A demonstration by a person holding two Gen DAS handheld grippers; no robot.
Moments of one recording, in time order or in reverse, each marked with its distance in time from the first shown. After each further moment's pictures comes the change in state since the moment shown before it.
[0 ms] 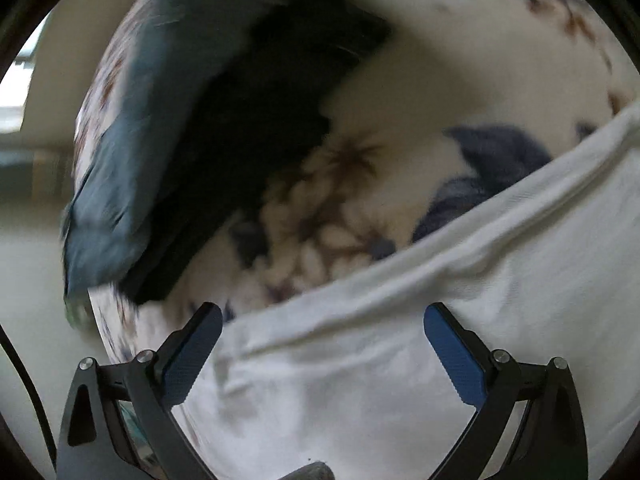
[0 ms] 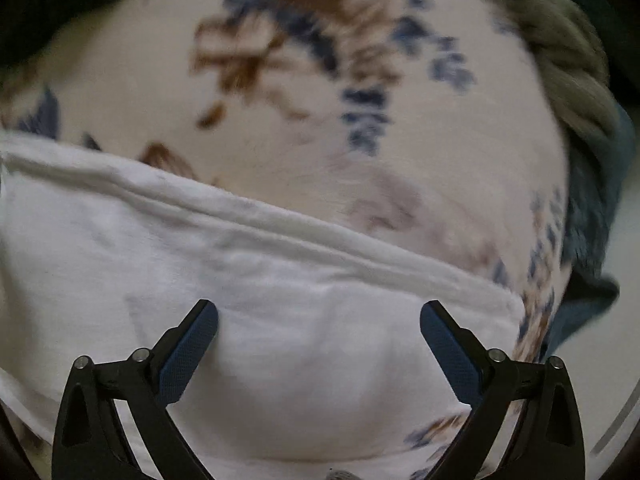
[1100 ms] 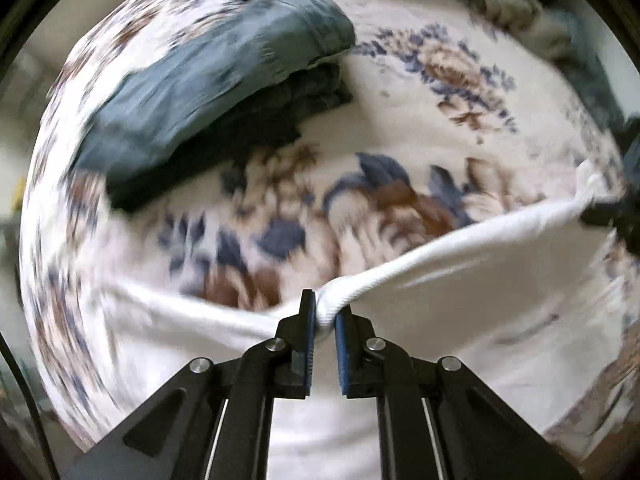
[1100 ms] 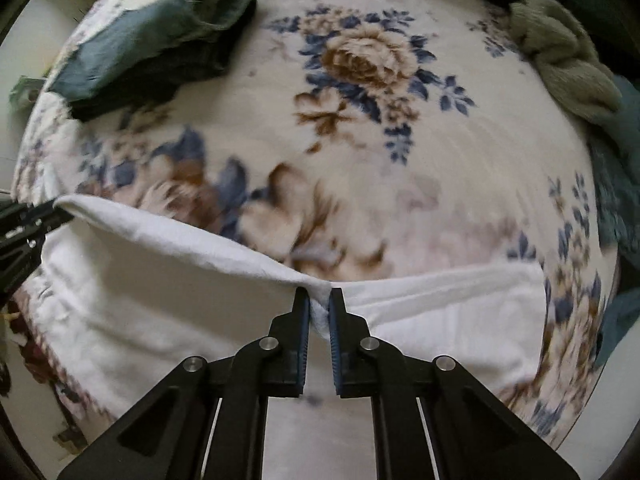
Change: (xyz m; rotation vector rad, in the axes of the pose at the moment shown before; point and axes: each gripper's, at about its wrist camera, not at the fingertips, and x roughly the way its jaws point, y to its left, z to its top) left arm -0.139 0.039 -0.128 -0.366 -0.155 -0.389; right arm -0.091 -0.059 -0.103 0.086 -0.225 0.343
